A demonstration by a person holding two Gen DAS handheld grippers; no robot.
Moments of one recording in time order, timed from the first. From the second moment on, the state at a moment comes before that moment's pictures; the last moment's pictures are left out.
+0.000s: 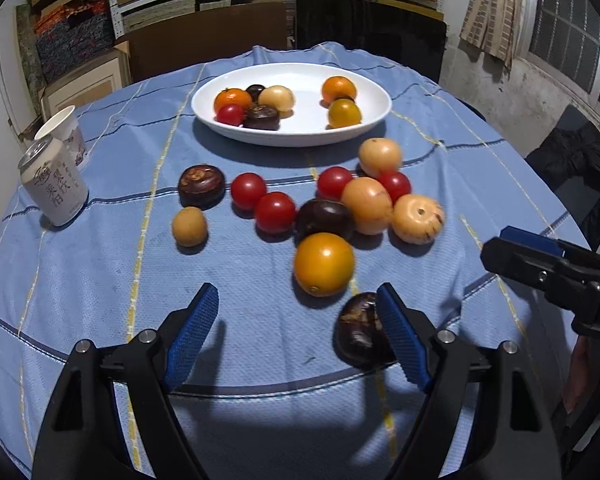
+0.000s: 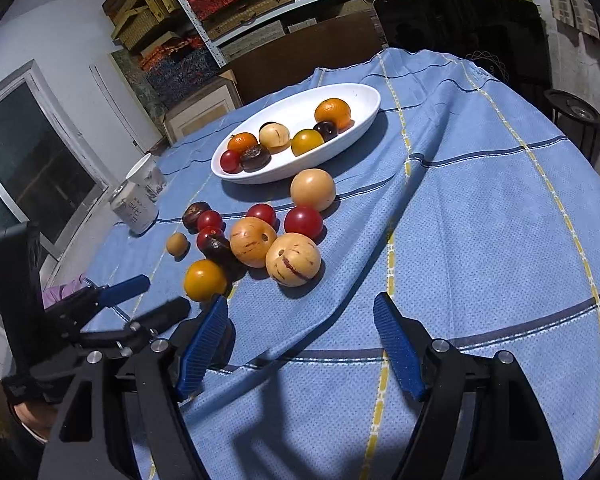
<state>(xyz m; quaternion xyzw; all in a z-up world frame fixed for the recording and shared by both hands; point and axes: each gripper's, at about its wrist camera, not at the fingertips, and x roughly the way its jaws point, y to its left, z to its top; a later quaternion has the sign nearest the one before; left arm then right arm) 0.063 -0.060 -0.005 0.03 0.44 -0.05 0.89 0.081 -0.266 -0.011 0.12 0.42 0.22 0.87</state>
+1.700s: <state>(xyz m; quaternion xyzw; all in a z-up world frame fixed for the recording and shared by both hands) 0.063 -0.021 -0.014 -0.02 0.45 -0.05 0.89 0.124 -0.195 -0.029 -0.09 0.43 0.19 0.88</state>
